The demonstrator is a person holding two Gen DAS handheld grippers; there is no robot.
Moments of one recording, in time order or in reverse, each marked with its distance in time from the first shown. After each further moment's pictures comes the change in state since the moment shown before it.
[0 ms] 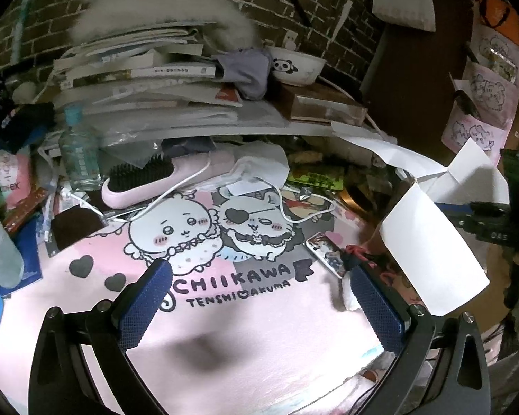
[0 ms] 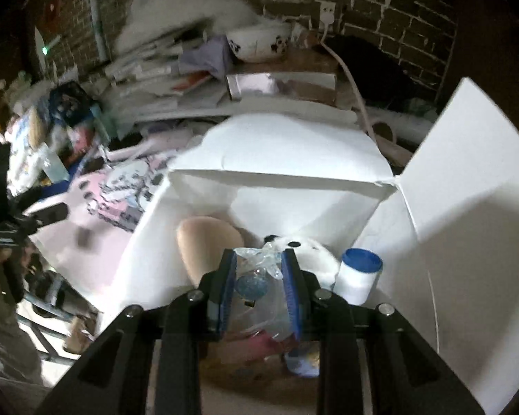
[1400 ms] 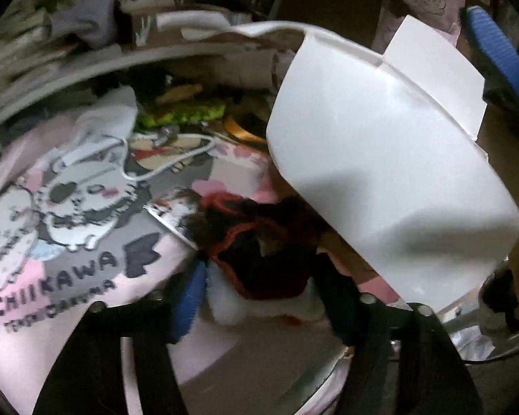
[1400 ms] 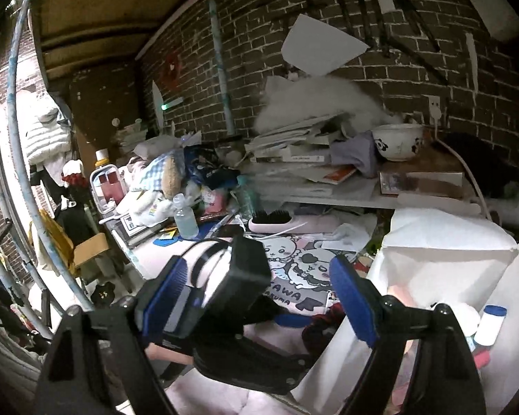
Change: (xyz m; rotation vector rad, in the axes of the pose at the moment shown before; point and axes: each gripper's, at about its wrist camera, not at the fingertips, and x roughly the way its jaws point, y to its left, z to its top) left arm 0.102 -0.101 -0.033 0.215 0.159 -0.256; right arm -0.057 0.092 -0.029 -0.133 -0.447 0.444
